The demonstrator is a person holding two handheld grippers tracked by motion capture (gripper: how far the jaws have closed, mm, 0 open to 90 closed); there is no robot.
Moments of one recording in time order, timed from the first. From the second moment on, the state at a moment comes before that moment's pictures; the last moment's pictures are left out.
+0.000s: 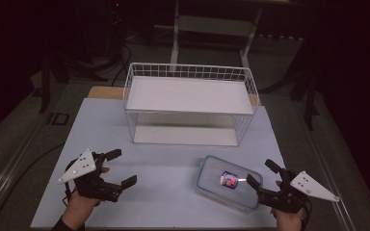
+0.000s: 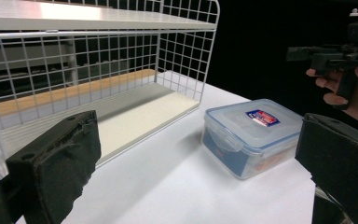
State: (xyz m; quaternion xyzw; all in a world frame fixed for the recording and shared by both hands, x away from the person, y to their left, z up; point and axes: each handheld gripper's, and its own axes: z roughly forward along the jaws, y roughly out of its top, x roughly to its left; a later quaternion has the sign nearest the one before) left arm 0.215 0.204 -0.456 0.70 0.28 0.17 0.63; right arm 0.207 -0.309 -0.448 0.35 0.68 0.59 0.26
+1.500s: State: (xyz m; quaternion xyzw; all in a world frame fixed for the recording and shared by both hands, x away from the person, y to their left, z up) left arm 0.220 0.197 -0.461 0.71 0.28 0.18 0.62; right arm 0.191 -0.294 -0.497 0.29 0.86 0.41 0.06
